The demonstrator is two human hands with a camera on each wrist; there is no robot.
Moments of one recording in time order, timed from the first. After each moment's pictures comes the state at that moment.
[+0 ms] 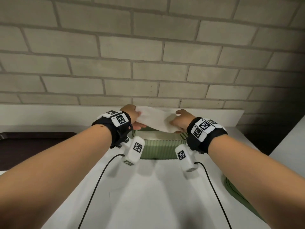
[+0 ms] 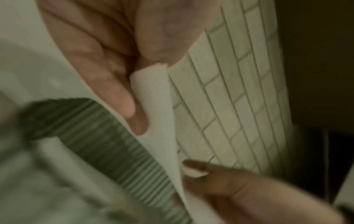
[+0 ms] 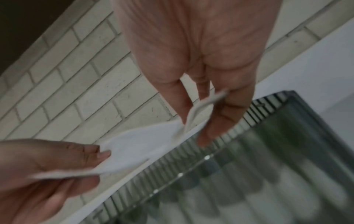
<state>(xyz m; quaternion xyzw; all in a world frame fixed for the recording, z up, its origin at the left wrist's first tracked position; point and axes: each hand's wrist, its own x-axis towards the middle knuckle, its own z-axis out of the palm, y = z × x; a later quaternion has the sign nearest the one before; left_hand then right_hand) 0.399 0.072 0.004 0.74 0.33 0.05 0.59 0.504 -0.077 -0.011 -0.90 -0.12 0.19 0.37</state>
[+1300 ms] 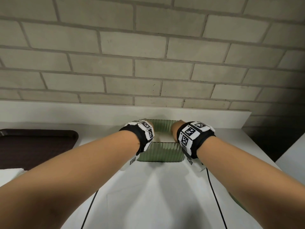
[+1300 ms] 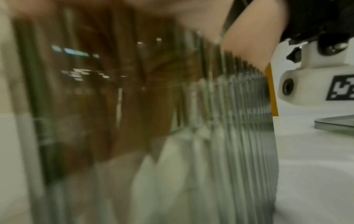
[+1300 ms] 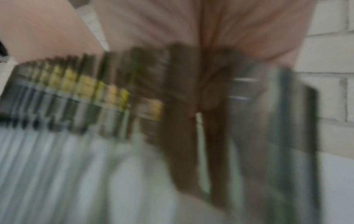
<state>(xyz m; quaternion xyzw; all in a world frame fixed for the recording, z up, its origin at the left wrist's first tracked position) 0.430 0.044 -0.029 0.96 0.15 -0.21 -0.05 0.563 -0.038 -0.071 -0.92 -0.29 0.15 -0.22</state>
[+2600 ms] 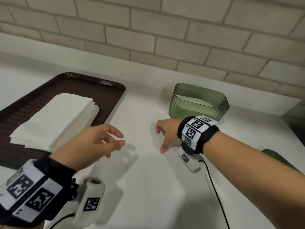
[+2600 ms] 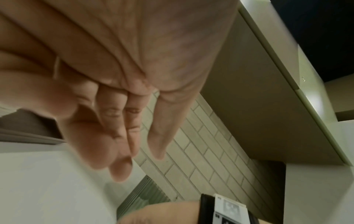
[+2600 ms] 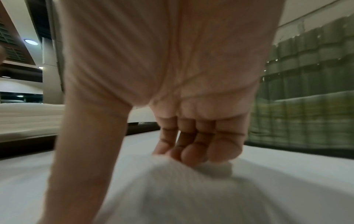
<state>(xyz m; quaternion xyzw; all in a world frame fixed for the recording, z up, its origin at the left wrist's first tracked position) 0.095 0.033 -0.048 0.81 0.34 0.09 0.47 0.335 -0.037 -0.070 -0.80 -0.52 0.27 -0.13</state>
